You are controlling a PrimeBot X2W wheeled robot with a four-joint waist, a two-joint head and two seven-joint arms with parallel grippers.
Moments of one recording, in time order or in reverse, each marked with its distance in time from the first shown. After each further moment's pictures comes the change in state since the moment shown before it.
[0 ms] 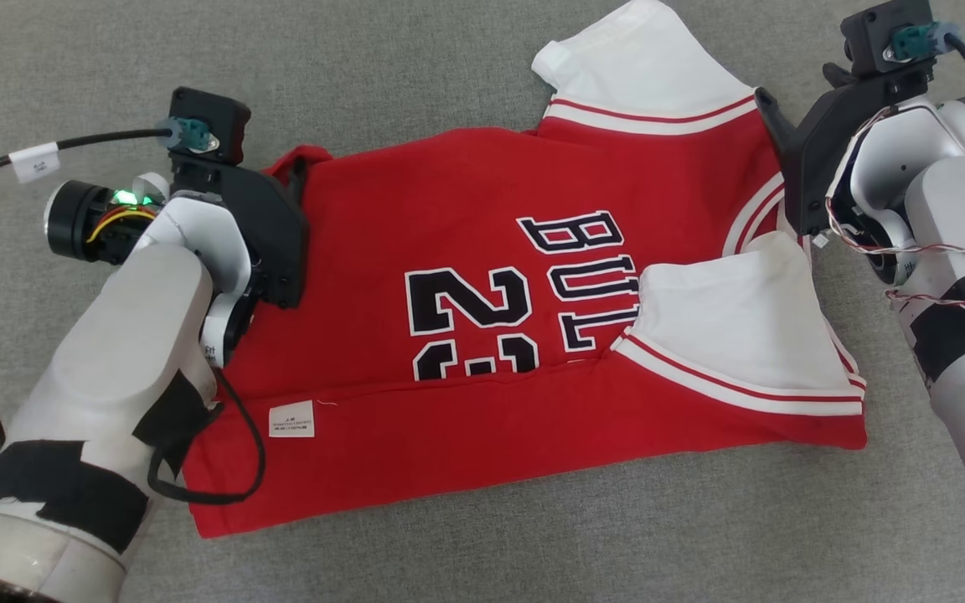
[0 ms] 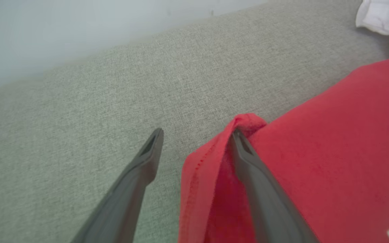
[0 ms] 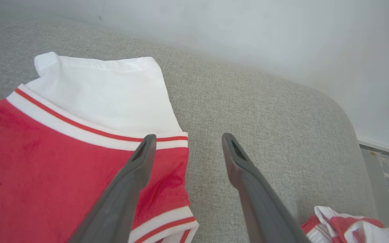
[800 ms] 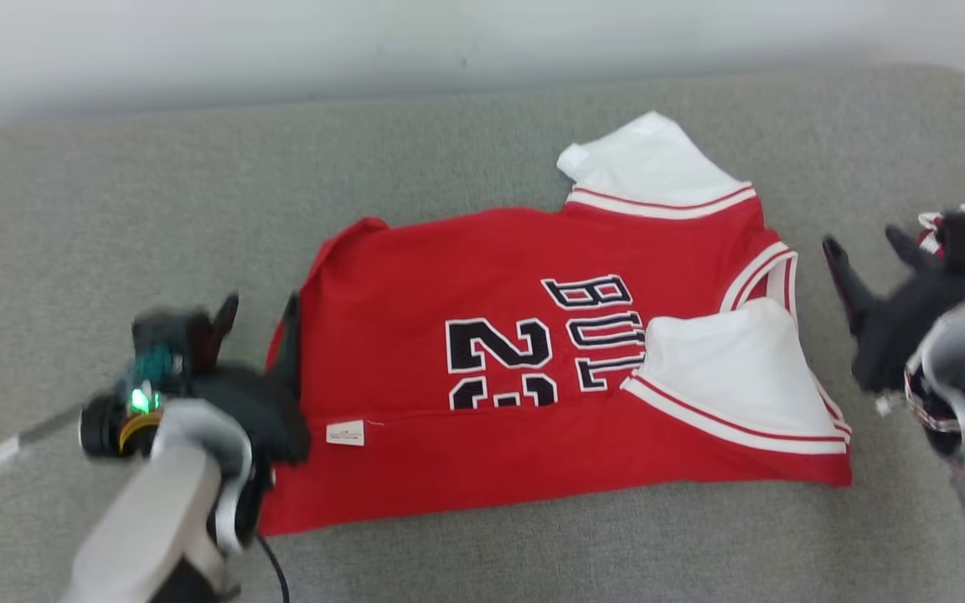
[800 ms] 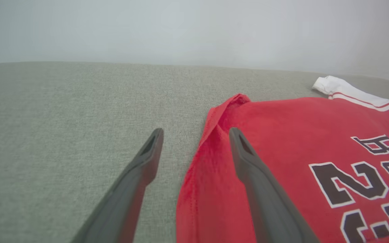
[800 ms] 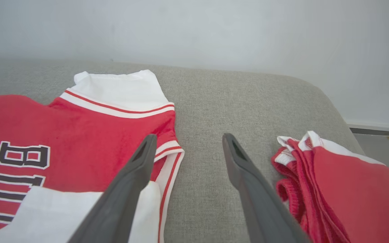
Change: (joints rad) left arm 0.360 0.002 0.117 -0.150 -0.133 0.032 -0.340; right arm 0.358 -0.126 -0.087 -0.147 0.177 0.000 -0.190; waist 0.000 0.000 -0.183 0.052
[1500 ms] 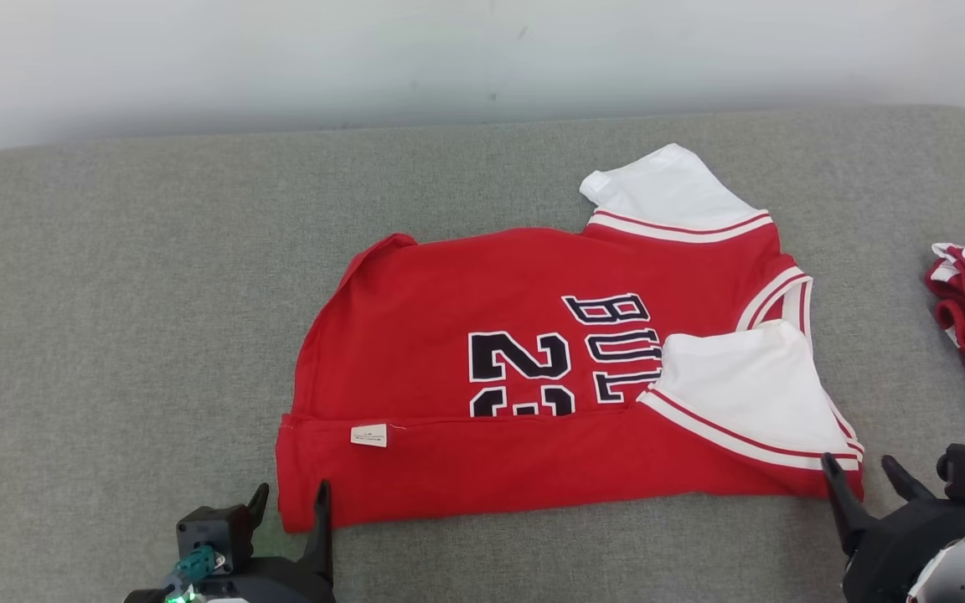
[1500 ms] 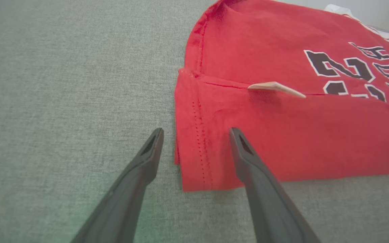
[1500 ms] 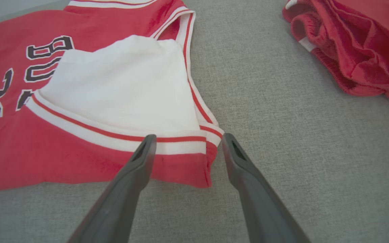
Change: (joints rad) left arm 0.476 0.065 -0.039 -0.386 0.000 0.227 0.008; right arm 0.658 0.268 -0.416 -0.529 -0.160 0.000 0.186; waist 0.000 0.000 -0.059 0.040
